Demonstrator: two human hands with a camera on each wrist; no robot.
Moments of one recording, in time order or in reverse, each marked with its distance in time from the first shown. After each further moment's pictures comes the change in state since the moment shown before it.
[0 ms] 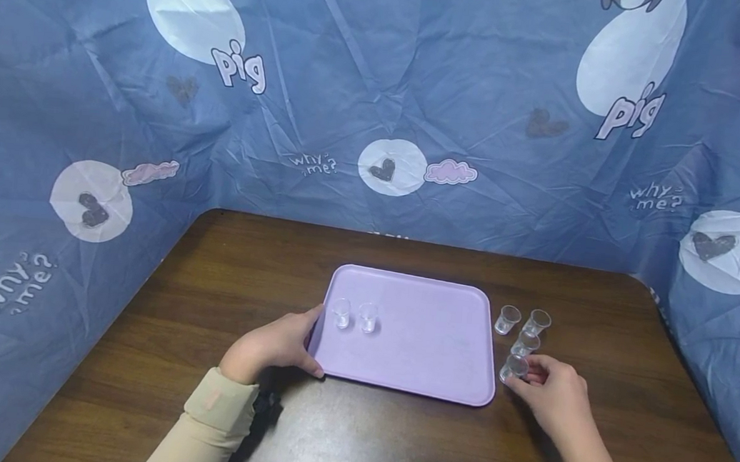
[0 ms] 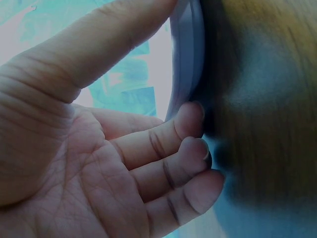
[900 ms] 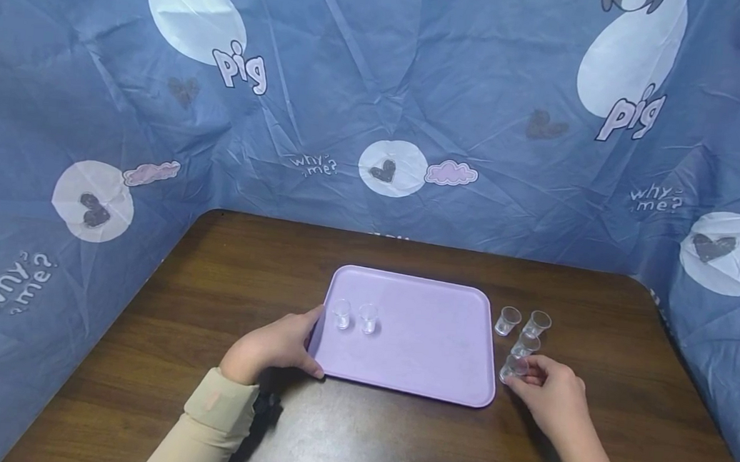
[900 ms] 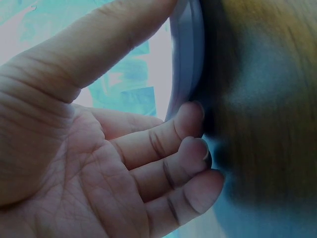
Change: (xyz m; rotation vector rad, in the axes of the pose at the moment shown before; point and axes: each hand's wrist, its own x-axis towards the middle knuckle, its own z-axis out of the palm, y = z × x) left_hand 0.000 -0.001 0.000 0.001 0.001 0.003; right_hand 0.000 0.003 0.006 0.022 0.024 -0.008
